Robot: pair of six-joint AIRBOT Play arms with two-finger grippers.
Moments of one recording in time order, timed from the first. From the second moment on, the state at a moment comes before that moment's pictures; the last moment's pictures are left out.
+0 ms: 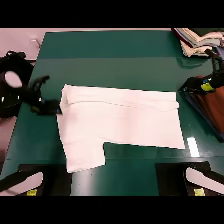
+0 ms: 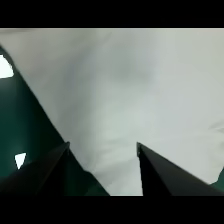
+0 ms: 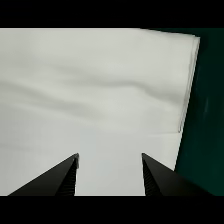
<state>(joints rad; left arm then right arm) 0.05 -1.15 0.97 1.26 -1.39 -1.47 -0.24 -1.18 1.26 -1.22 1.38 1.42</state>
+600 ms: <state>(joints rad) 0.01 -0.91 0.43 1.03 -1.26 -1.47 -0.24 -1.14 1.26 -1.22 1.42 1.42</state>
